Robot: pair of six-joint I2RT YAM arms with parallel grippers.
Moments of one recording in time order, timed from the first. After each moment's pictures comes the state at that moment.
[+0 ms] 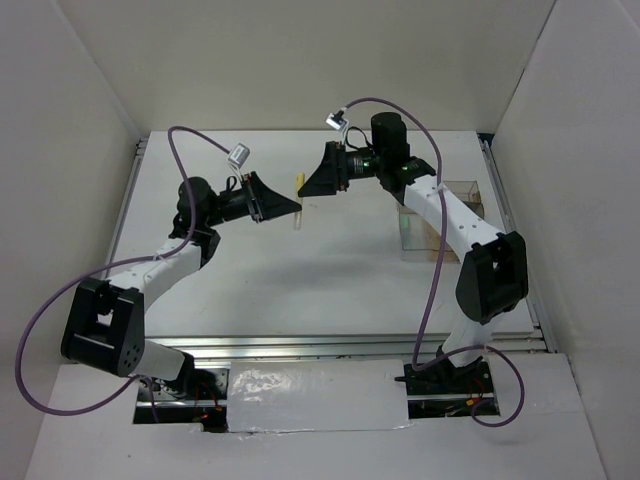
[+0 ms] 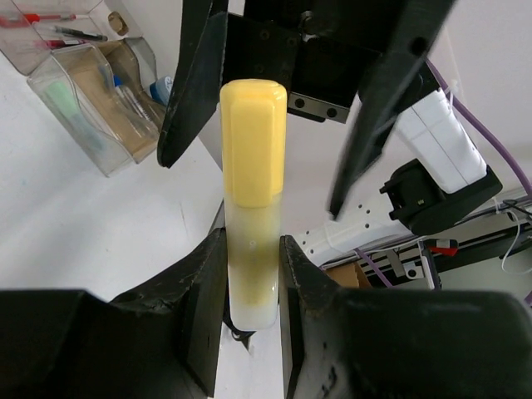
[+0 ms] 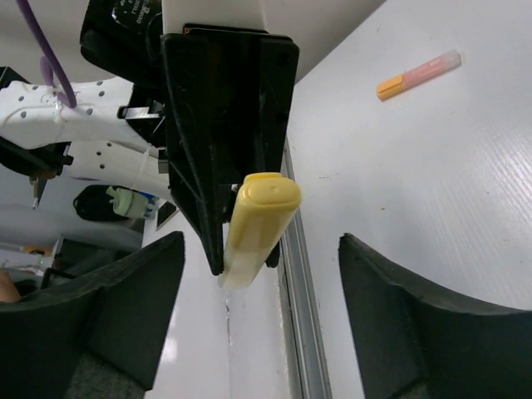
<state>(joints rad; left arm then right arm) -0.27 1.42 0.84 0.75 0.94 -1.14 0.41 1.72 1.52 -0.08 -1.12 0.53</state>
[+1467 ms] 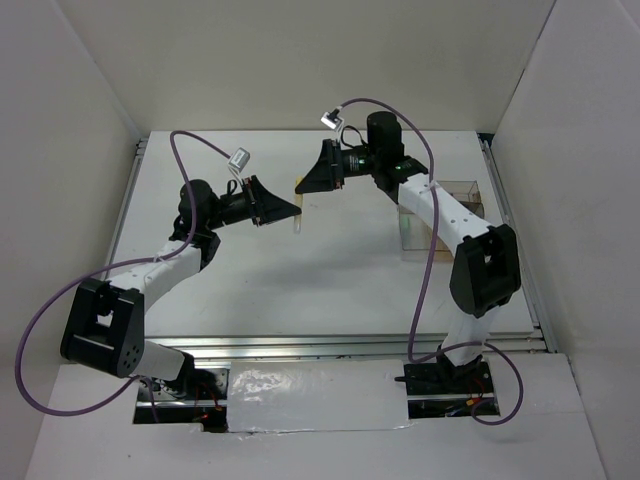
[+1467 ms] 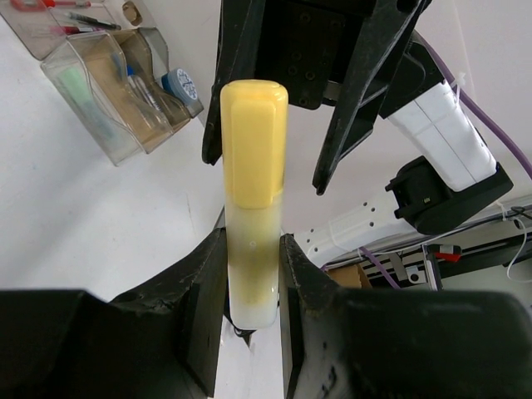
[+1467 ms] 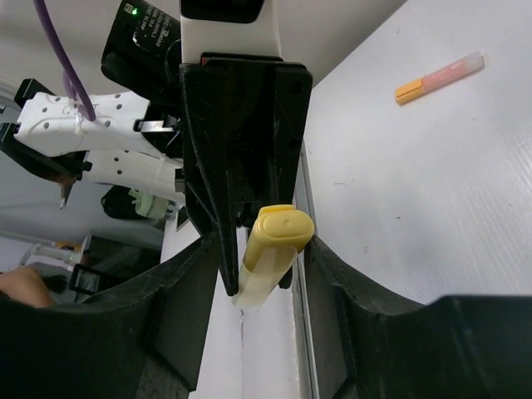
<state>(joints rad) -0.27 1.41 0.80 0.72 0.93 -1.13 0.42 1.78 1.54 0.01 -1.16 0.62</state>
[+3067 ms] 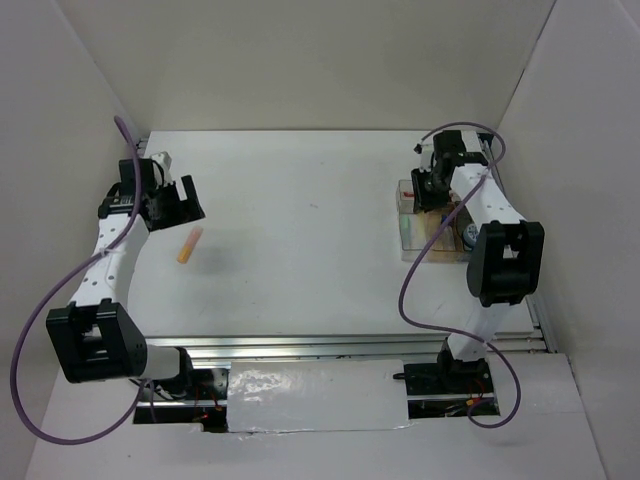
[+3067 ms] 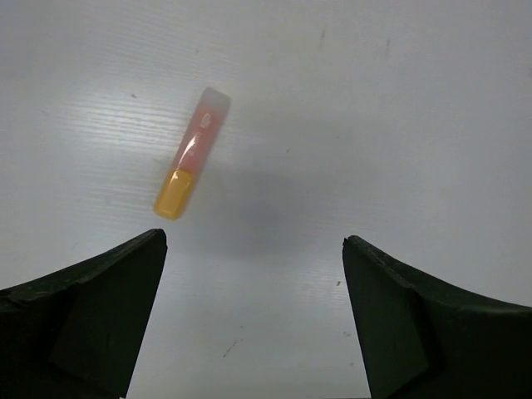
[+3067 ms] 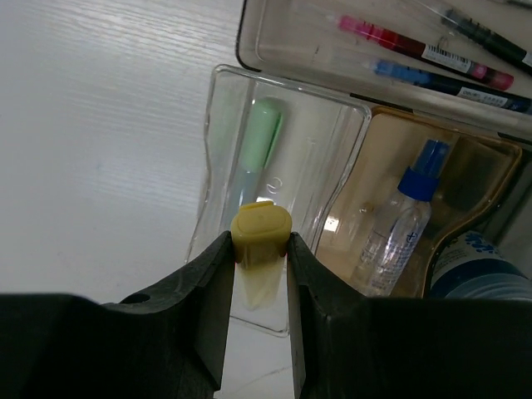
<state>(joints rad) 0.15 1.36 1.18 -0.66 0.15 -0.19 0.02 1.80 1.53 -0.82 -0.14 -0.12</state>
